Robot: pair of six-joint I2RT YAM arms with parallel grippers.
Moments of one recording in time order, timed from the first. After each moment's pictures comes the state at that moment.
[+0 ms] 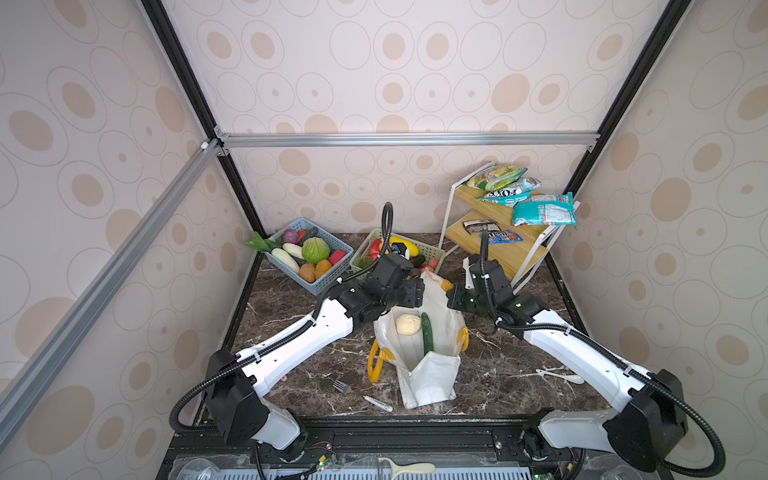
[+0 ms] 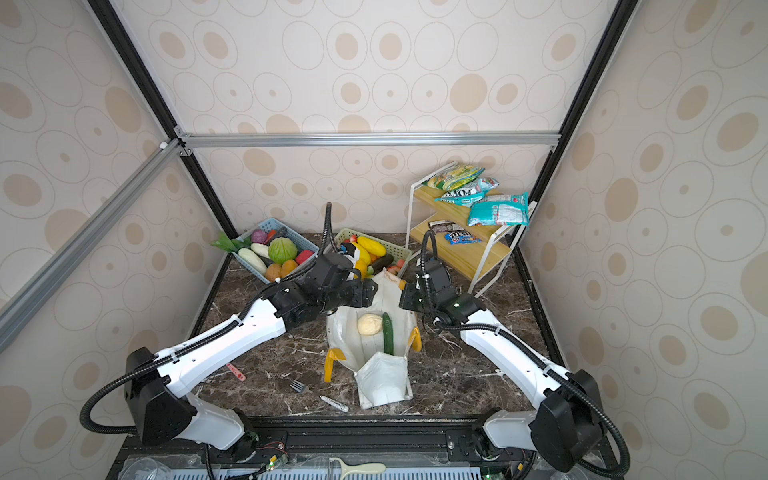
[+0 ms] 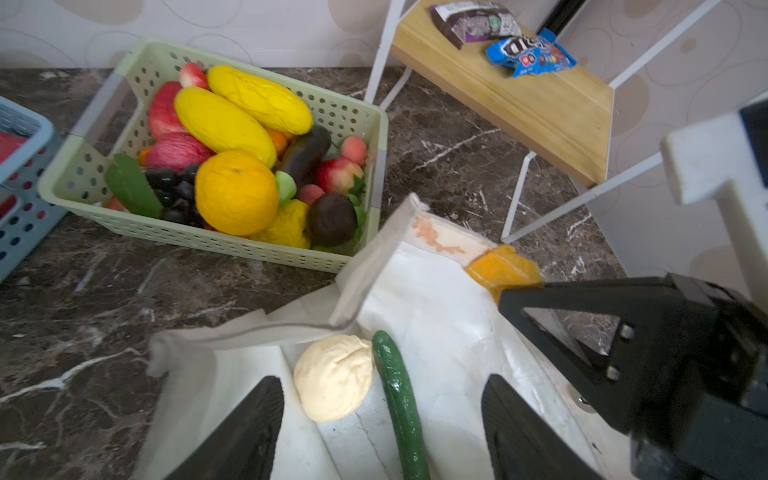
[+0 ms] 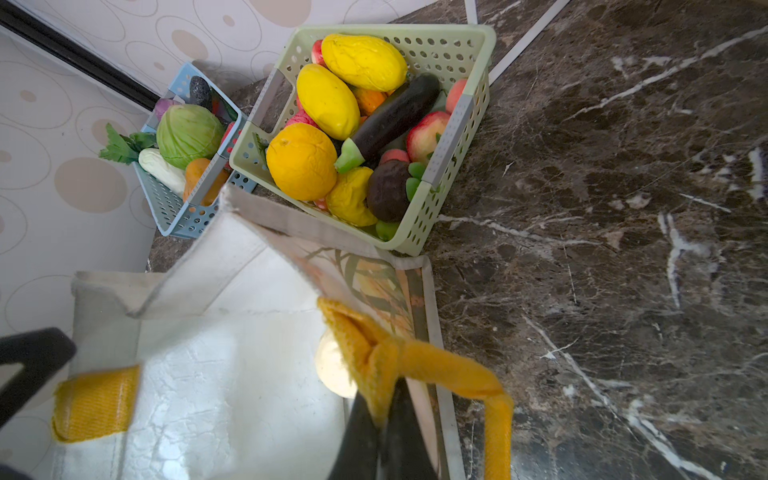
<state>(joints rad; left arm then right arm) -0.78 1.47 1.36 -0.55 -0.19 -0.50 0.54 1.29 1.04 -0.44 0.02 0.64</state>
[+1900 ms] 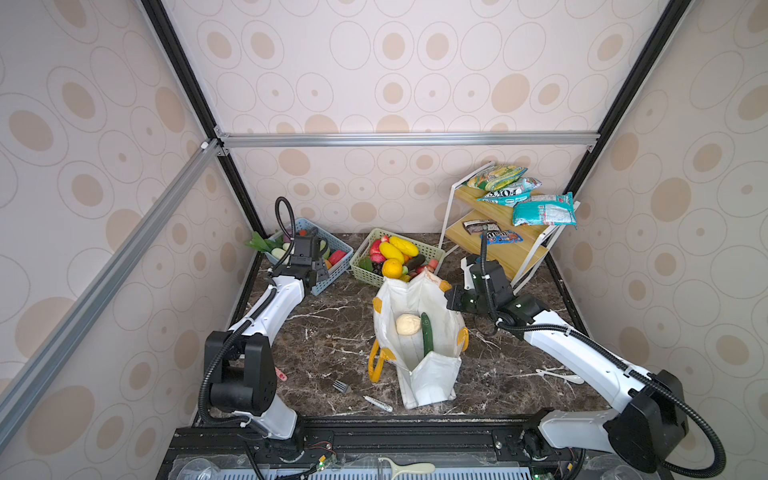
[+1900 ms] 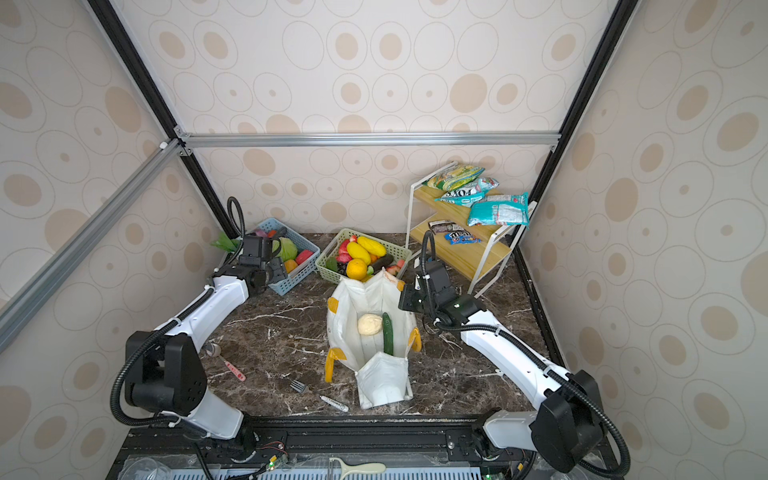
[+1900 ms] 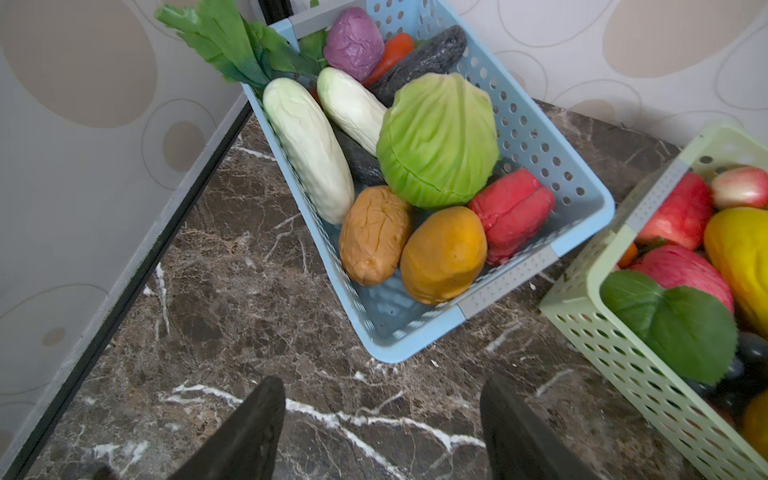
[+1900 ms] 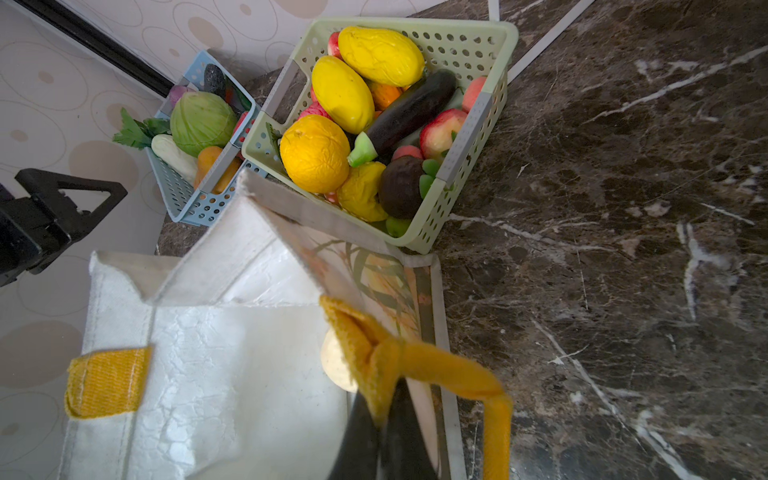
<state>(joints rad) -0.10 1.60 1.25 -0.47 -0.35 -0.38 0.54 1.29 1.04 -0.42 -0.02 0.60</state>
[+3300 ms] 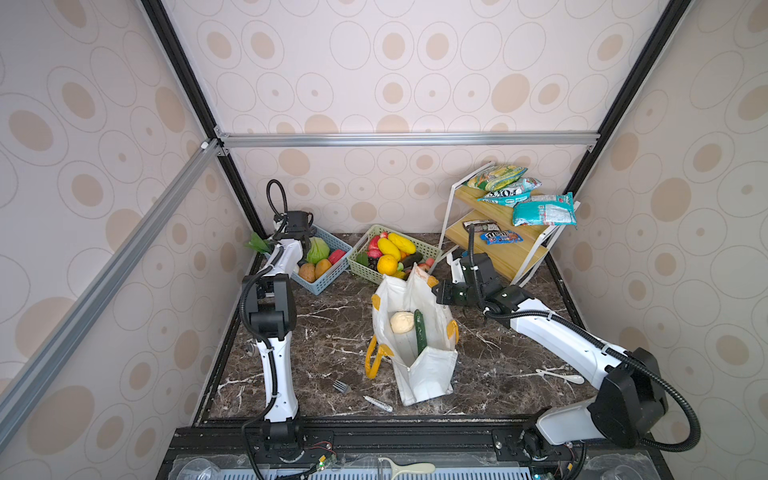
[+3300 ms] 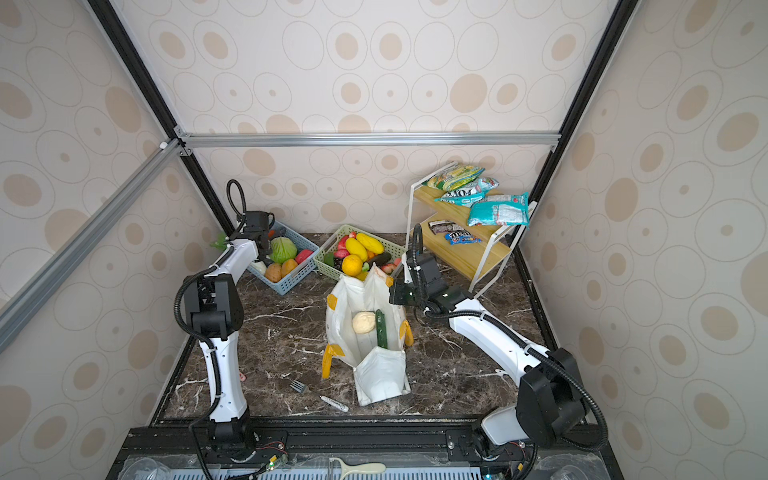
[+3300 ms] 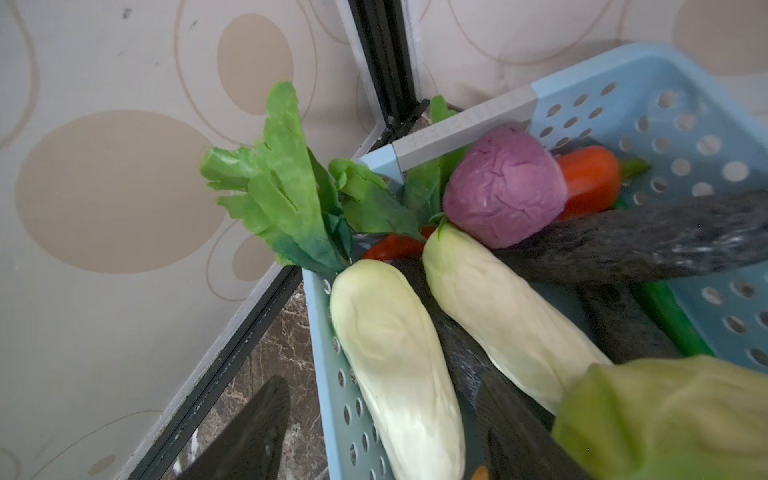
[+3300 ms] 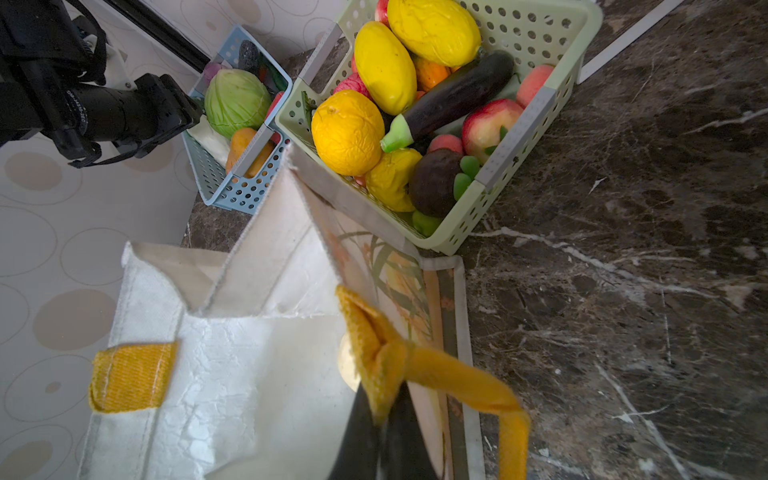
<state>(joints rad) 0.07 2.29 1.97 -0.56 -0.59 -0.31 0.53 1.42 1.11 -0.36 -0.14 0.56</state>
